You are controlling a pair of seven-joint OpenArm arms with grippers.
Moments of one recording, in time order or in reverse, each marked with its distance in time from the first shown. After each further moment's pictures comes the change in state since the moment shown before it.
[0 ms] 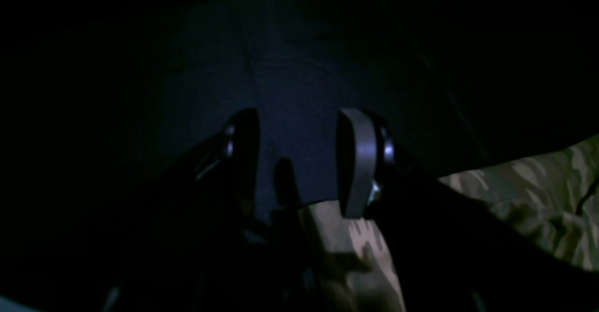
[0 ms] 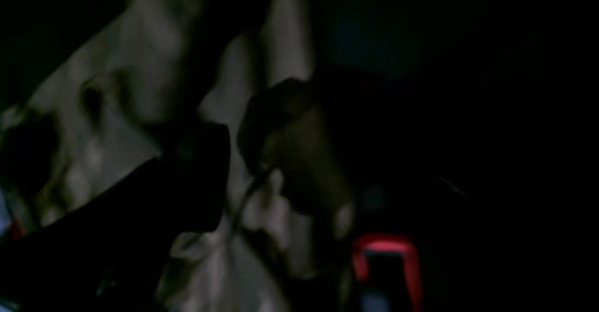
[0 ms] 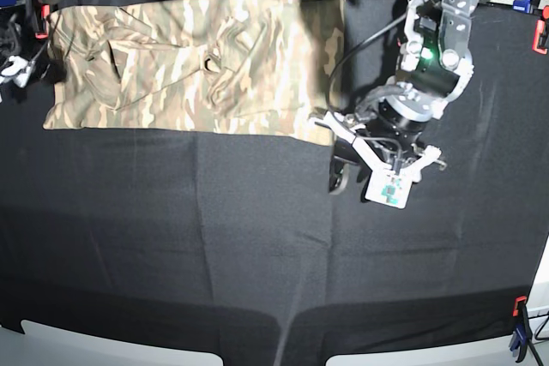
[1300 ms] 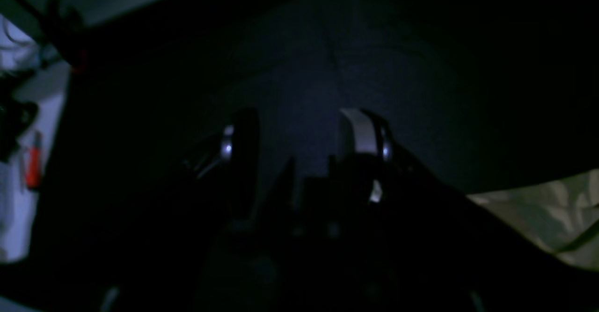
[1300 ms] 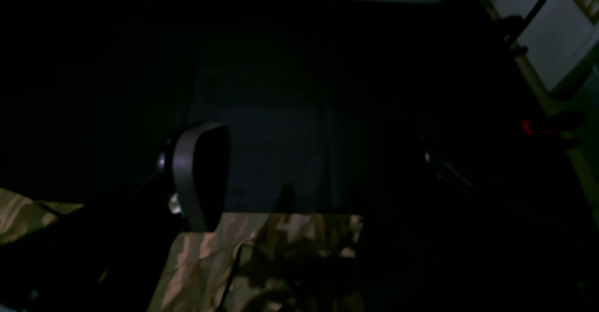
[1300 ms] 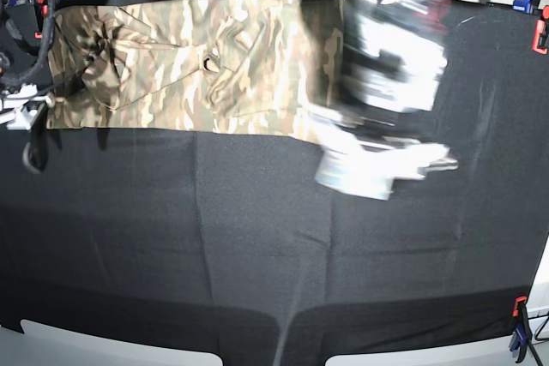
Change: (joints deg) left arm 1.3 1.4 1.5 0.0 18.0 3.8 0.4; right arm 0.0 -22.0 11.3 63.6 -14.4 -1.2 5.8
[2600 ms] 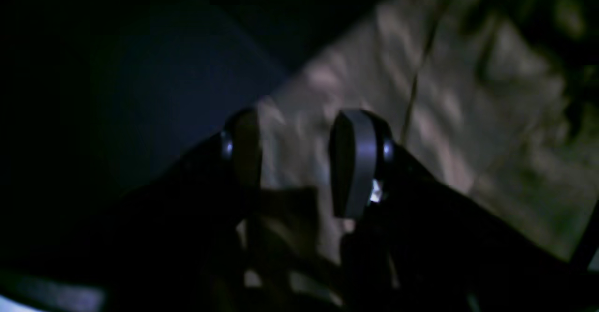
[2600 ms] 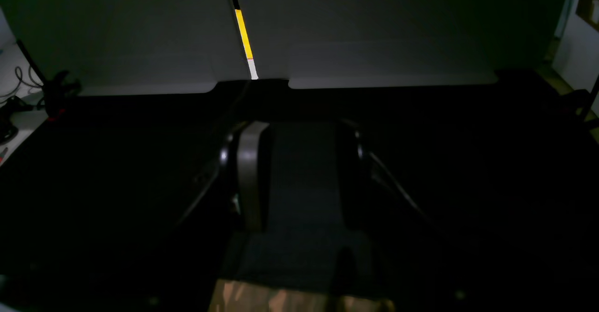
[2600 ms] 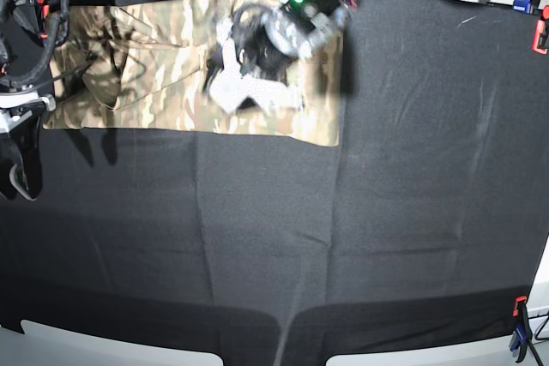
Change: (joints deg) left arm 3.3 7.3 20.7 -16.1 3.0 -11.1 -17.2; right arm -0.3 -2.1 0.0 2.7 11.7 0.0 8.1
